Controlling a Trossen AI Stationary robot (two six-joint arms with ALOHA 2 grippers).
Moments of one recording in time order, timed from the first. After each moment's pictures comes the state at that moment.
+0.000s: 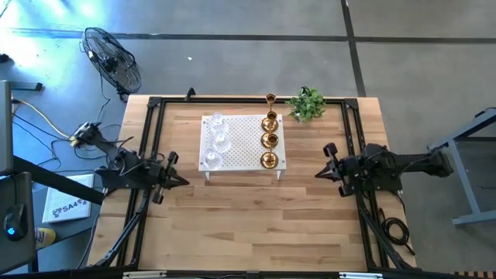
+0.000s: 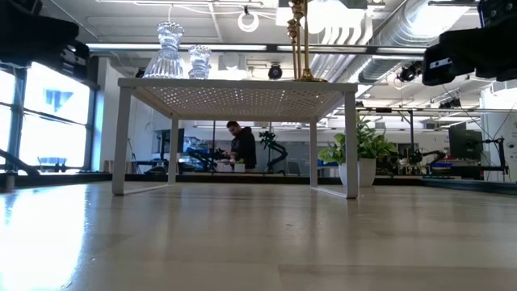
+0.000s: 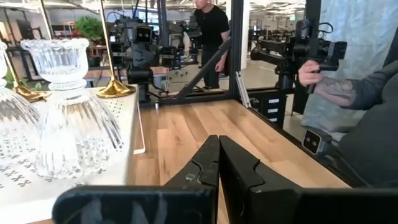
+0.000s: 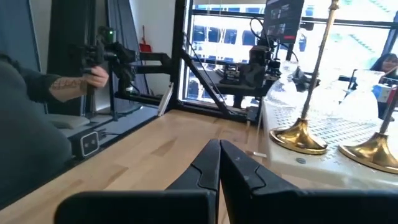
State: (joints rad) left arm -0.59 0.02 0.01 0.06 -0.36 0.03; right arm 0.03 0.07 0.01 0.13 -0.28 -0.09
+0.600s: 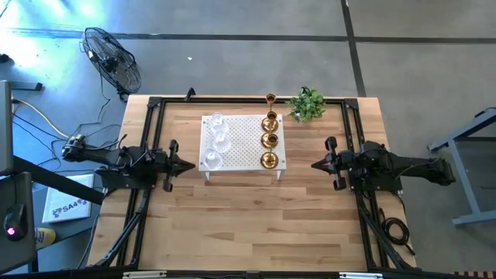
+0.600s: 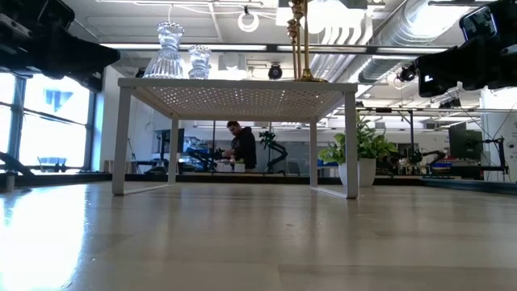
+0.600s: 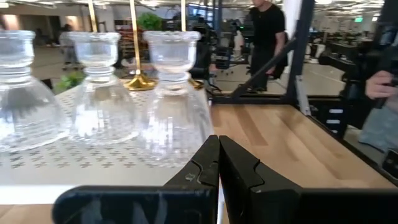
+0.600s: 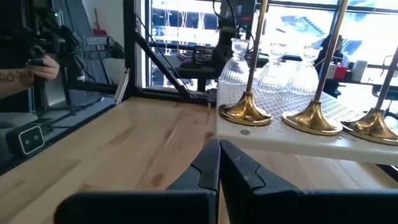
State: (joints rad) left arm -0.23 0.02 0.01 0.05 -0.22 -0.02; right arm -0.10 0.07 0.01 0.08 -0.23 -0.08
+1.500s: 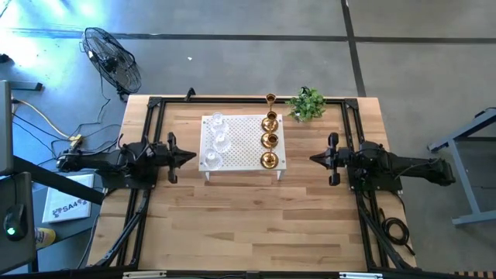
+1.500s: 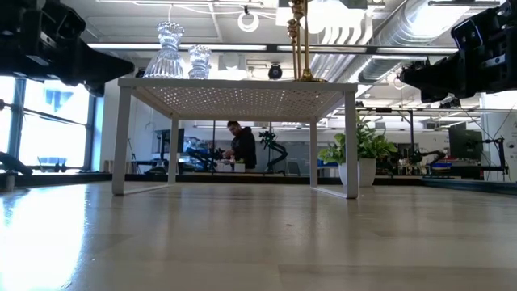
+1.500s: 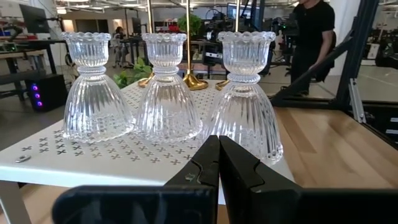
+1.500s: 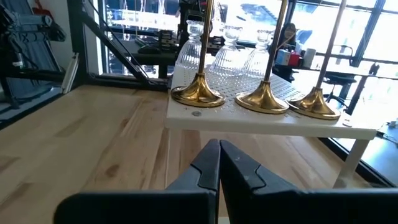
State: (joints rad) left arm -0.05 0.02 0.01 0.05 -0.21 0.00; right arm -0.11 0.07 0.01 0.03 -0.06 -0.12
